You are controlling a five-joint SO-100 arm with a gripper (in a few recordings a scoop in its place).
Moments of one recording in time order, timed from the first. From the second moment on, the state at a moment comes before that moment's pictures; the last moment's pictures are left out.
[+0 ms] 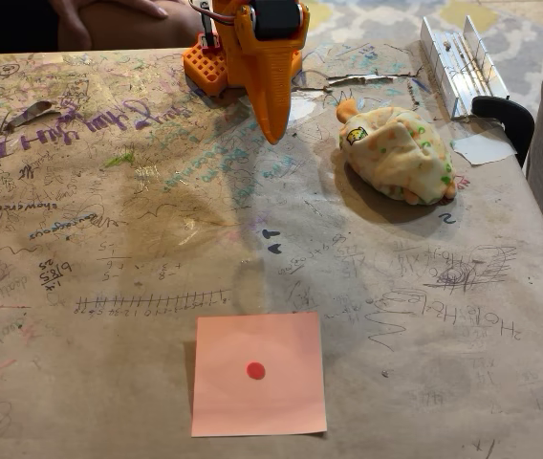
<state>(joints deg) -9.3 192.8 176.8 62.4 -9.8</state>
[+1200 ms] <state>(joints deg) -14.9 181.8 168.4 65.3 -20.7</state>
